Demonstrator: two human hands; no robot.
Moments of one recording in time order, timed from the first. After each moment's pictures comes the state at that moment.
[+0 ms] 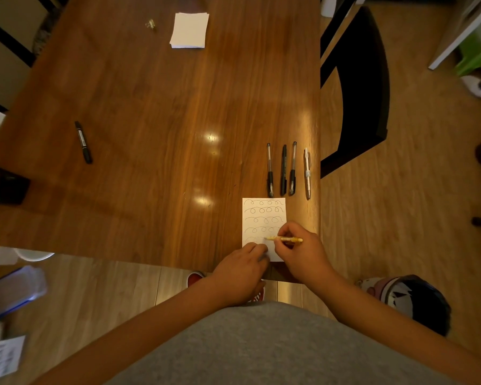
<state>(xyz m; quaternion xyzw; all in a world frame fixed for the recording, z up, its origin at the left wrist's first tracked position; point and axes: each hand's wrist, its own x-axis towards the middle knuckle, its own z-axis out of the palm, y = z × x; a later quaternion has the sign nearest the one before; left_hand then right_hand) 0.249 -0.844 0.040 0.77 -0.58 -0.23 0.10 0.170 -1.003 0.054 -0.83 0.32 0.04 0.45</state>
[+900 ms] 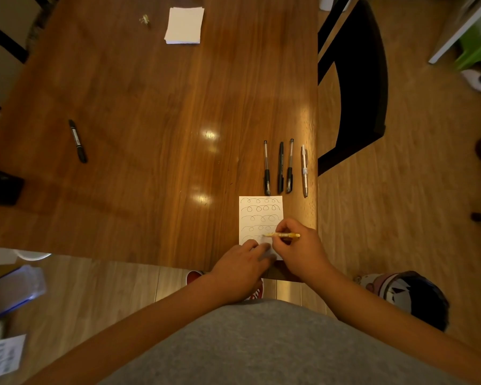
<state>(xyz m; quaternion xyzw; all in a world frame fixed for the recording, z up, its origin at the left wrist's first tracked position) 0.250 -0.853 0.038 0.76 -0.61 -0.22 0.07 0.172 -1.009 0.057 -0.83 0.33 0.05 0.45</state>
